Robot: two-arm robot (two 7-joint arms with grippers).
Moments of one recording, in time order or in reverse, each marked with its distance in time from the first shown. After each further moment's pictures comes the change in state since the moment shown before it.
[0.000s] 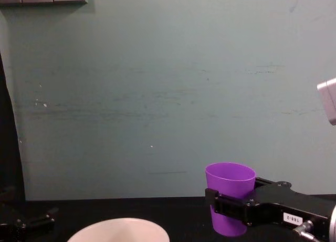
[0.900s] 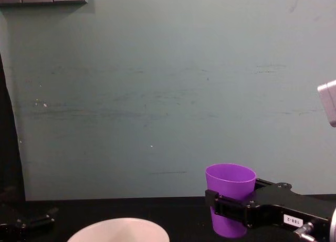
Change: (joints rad) left arm 0.000 0.000 0.000 0.000 0.000 0.000 0.000; right arm -0.003 0.002 -0.002 0.001 -0.001 -0.007 -0.001
